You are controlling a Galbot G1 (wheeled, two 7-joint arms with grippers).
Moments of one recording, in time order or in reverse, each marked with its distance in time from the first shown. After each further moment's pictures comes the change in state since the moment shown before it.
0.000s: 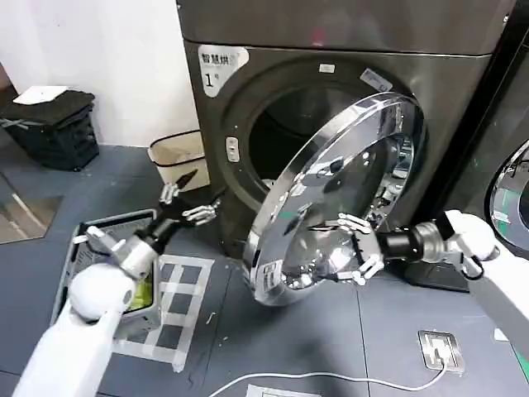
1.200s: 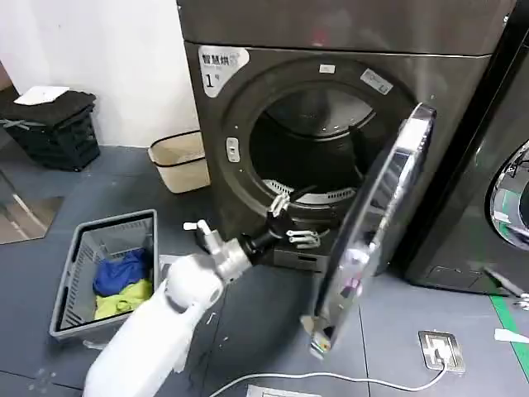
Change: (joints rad) left arm -0.227 -0.135 0.449 0.062 0.011 -0.039 0.053; right arm -1.193 0.170 1.353 0.170 -0.002 0.214 0.311
